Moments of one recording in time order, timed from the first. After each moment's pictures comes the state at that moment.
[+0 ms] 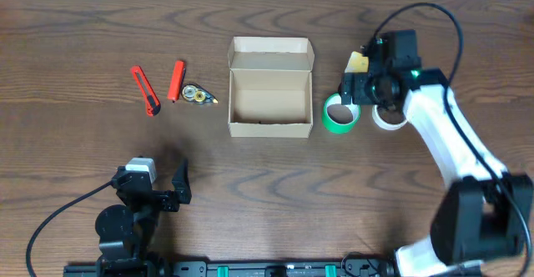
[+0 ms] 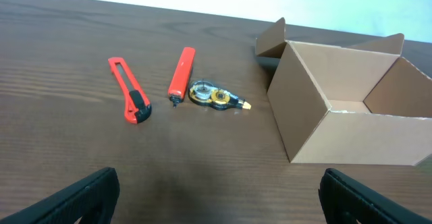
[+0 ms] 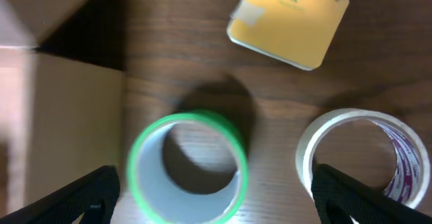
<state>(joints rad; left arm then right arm) 0.06 0.01 0.12 -0.42 0.23 -0.11 0.11 1.72 1.27 -0.69 -0.08 0.12</state>
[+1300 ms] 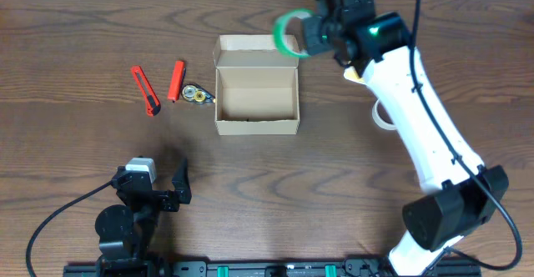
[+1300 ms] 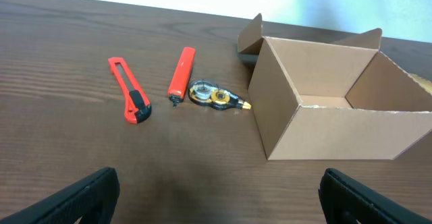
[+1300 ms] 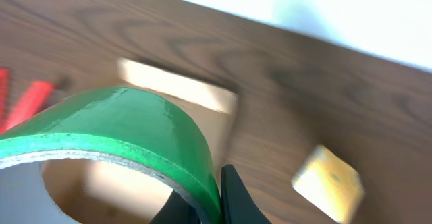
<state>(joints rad) 0.06 0.01 0.12 -0.42 0.23 -0.11 0.44 1.84 1.88 -0.83 0.09 0.09</state>
